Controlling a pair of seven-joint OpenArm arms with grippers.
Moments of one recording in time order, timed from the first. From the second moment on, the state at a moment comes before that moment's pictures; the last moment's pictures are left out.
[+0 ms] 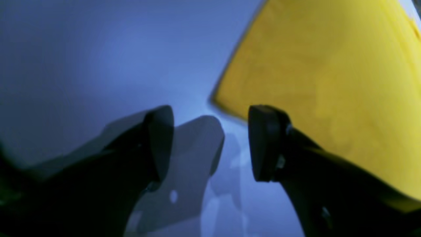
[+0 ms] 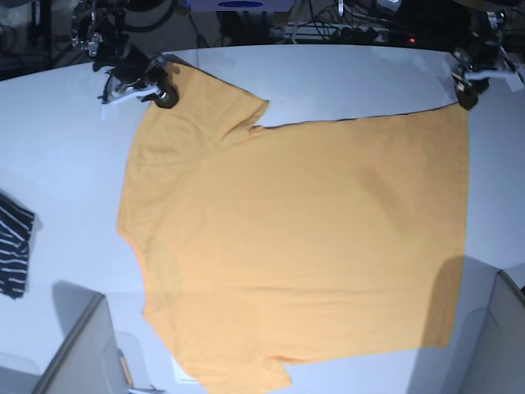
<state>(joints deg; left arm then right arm) 33.9 -14.7 -41.8 82.1 -56.7 -14.6 27.5 -29.8 1.7 17.2 95.3 52.5 3.1 -48.6</state>
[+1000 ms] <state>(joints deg) 23.6 -11.3 -41.5 81.1 -55.5 -14.9 34.5 -29.7 1.7 17.3 95.4 52.5 3.1 -48.9</state>
